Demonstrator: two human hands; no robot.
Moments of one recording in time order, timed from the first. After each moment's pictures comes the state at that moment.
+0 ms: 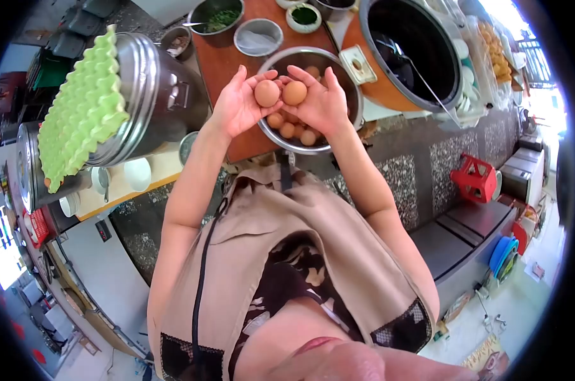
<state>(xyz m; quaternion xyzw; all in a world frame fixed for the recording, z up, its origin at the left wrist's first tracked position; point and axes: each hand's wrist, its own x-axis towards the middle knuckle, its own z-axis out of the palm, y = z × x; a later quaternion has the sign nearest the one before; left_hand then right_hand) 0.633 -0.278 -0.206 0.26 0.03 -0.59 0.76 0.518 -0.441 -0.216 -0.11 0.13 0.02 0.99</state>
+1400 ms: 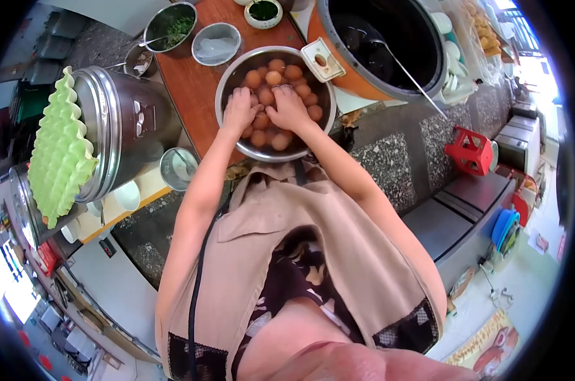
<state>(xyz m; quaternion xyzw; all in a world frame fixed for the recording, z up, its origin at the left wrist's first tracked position) 0.619 -0.349 -0.367 0.86 -0.42 -0.13 0.28 0.508 -0.480 -0.352 -0.94 0.18 -0.09 0.26</state>
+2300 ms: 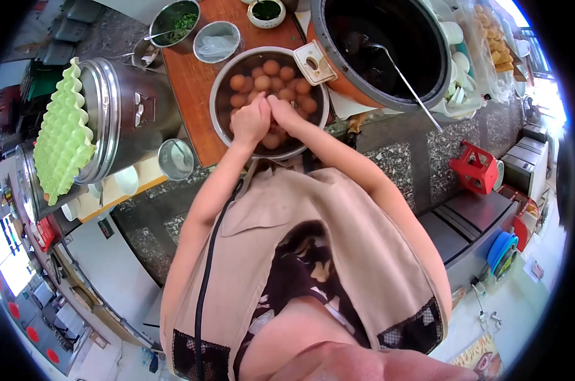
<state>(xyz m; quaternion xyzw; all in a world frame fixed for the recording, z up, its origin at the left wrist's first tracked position) 0.553 -0.378 -0.311 0.89 -0.31 -0.03 0.32 0.508 -0.487 -0.352 -0.61 0.38 0.12 0.69</state>
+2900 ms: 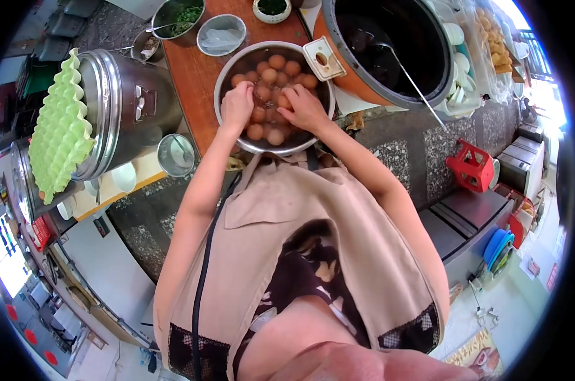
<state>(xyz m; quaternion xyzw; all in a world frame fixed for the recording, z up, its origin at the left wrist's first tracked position) 0.601 -0.359 -0.342 0.89 -0.27 -0.08 0.36 0.476 -0.513 -0.310 -0.94 0.09 -0.05 0.32</state>
